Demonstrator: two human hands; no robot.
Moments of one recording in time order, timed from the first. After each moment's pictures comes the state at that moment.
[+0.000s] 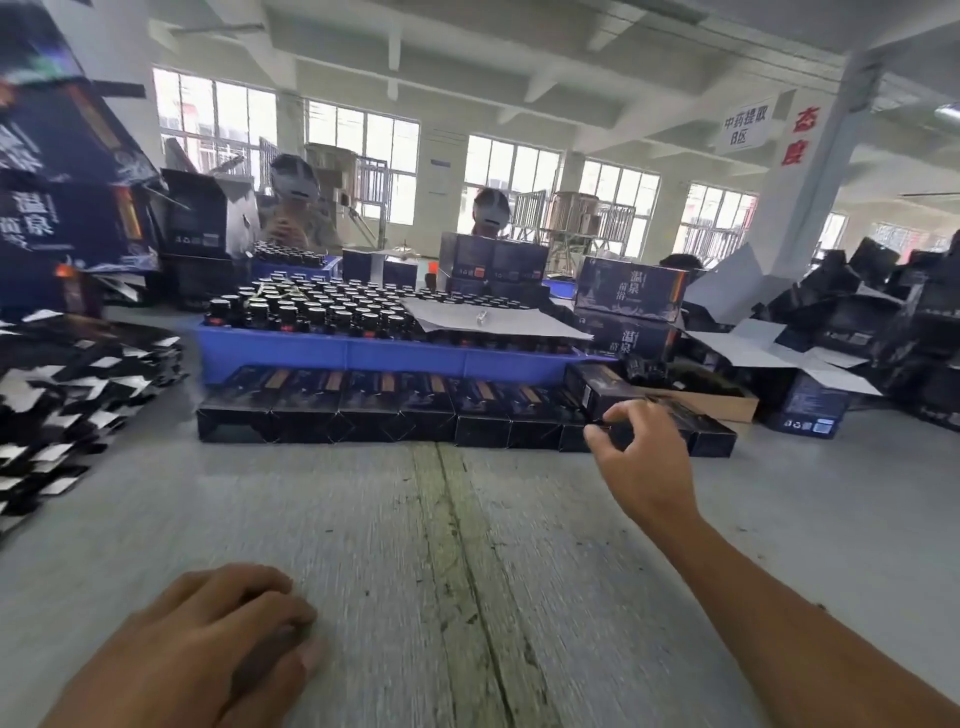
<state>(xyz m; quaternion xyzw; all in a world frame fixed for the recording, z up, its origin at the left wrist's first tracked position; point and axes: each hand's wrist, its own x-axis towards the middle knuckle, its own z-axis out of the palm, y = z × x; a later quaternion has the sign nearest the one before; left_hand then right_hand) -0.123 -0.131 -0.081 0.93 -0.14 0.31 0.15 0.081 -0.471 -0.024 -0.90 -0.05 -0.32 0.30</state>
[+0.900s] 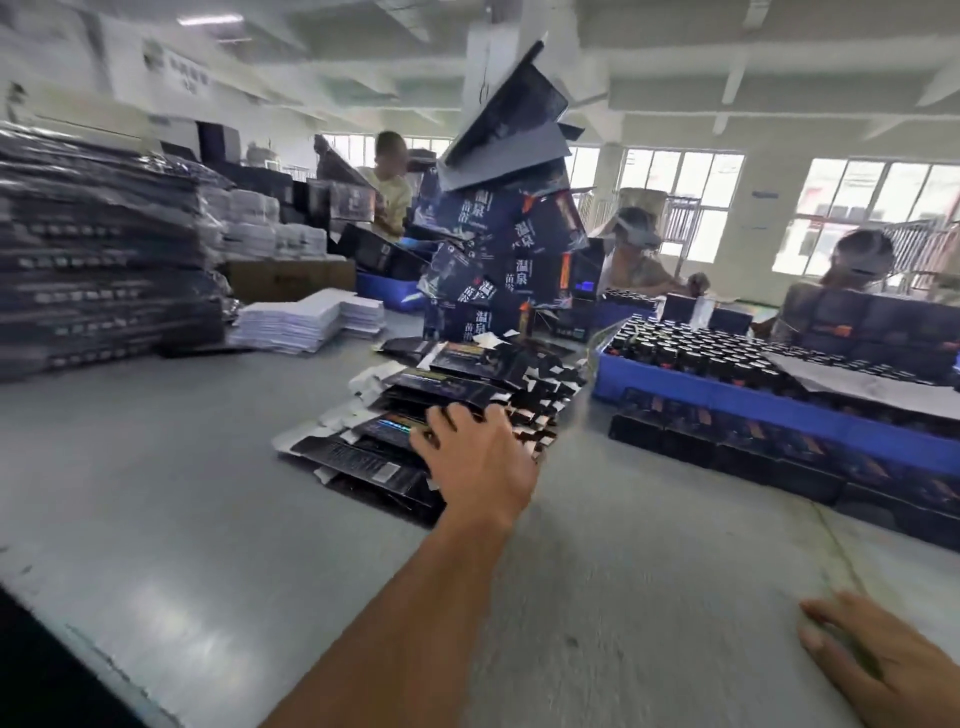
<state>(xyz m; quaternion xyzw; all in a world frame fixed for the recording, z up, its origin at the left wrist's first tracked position) -0.179 -0.020 -0.019 0.87 0.40 0.25 0.13 -0.080 -0.344 -0.059 -0.96 -0.18 0.00 0.22</state>
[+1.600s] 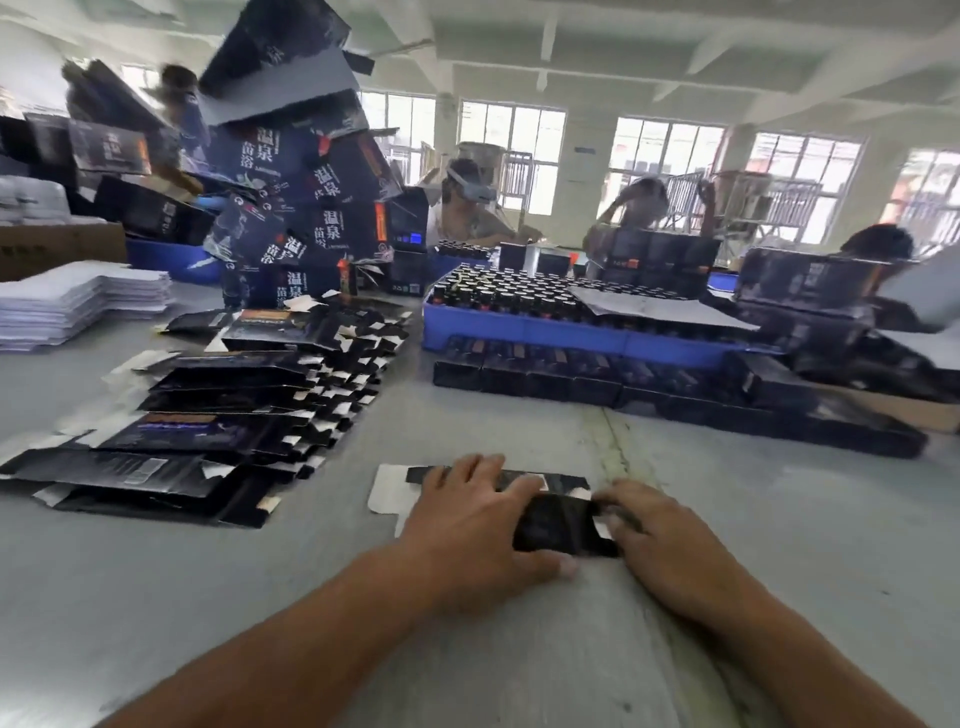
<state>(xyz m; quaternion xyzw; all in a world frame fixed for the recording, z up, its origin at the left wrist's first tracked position) -0.166 -0.156 -0.045 0.99 -0.01 0.05 0.09 -0.091 -0.358 -0.046 -0.93 -0.27 -0.04 0.24</state>
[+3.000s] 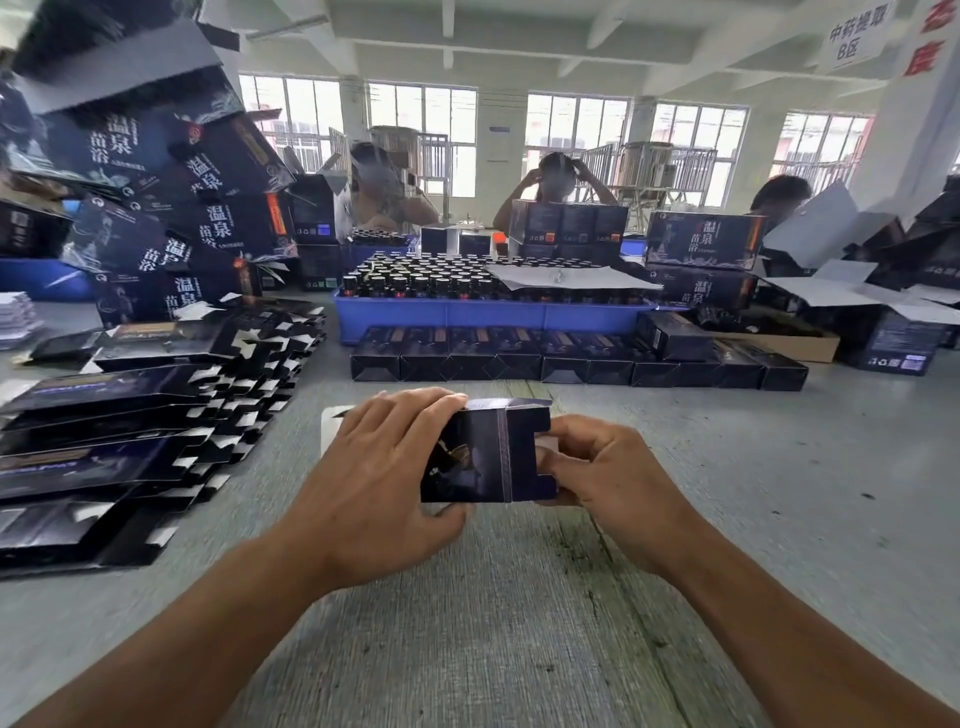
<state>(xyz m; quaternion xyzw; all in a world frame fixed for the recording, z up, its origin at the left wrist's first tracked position) -0.175 -0.147 -0.019 0.95 -0.15 0.26 0.07 -0.109 -0.369 -0.022 -0.74 -0.25 0.04 0.63</state>
